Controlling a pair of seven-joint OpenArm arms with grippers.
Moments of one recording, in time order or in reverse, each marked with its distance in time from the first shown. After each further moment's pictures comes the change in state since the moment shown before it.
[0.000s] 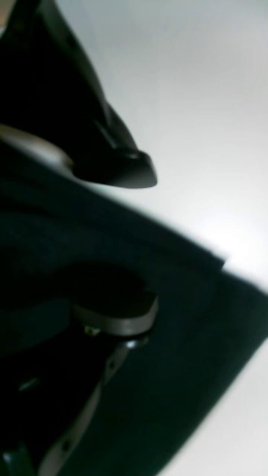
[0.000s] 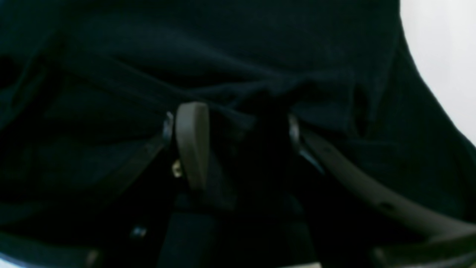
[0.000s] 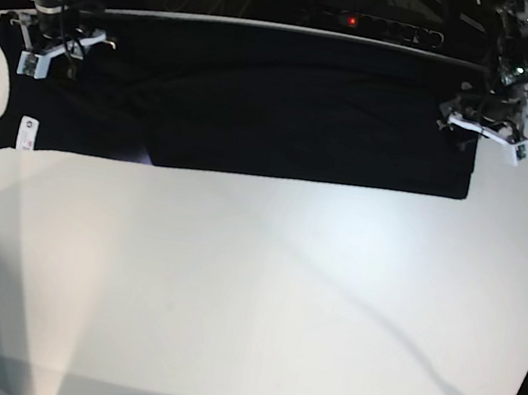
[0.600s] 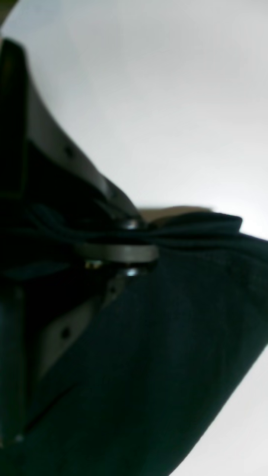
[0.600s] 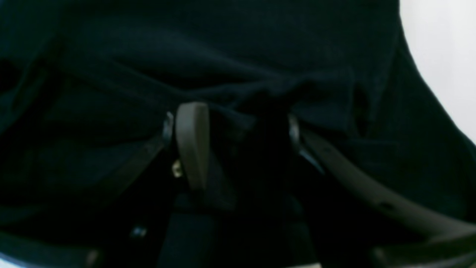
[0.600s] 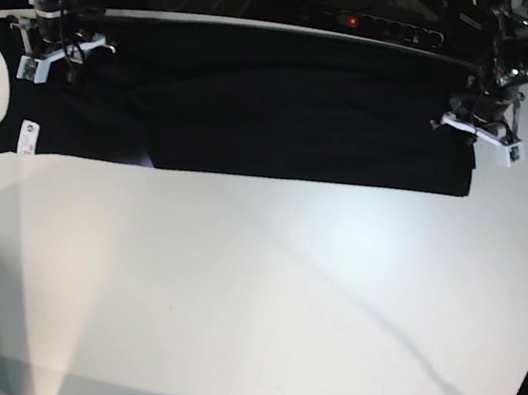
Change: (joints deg) left arm 0.1 -0.1 -0.3 -0.3 -0.7 -0.2 2.4; right arm 1.3 0.0 -0.4 -0.1 -0.1 0.0 -0.6
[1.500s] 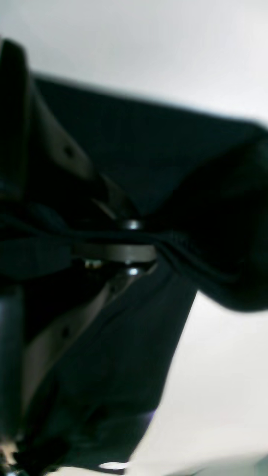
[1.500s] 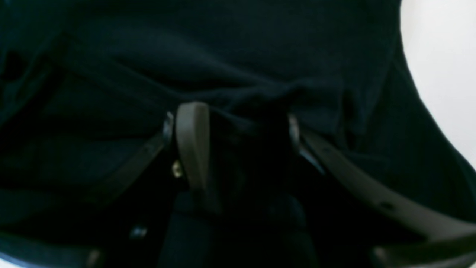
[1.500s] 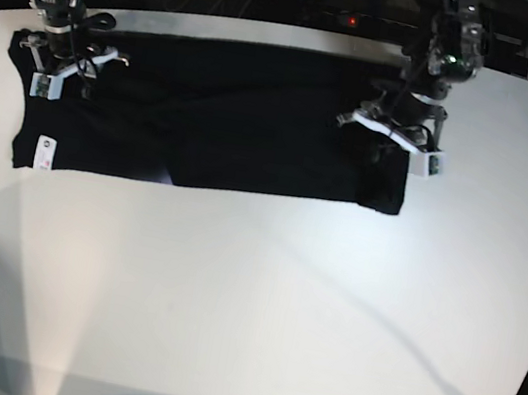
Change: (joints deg) left arm -0.4 9.5 20.4 15.1 3.9 0.8 -0.1; right arm 1.2 -0.1 -4.2 0.0 -0.4 0.0 -0.2
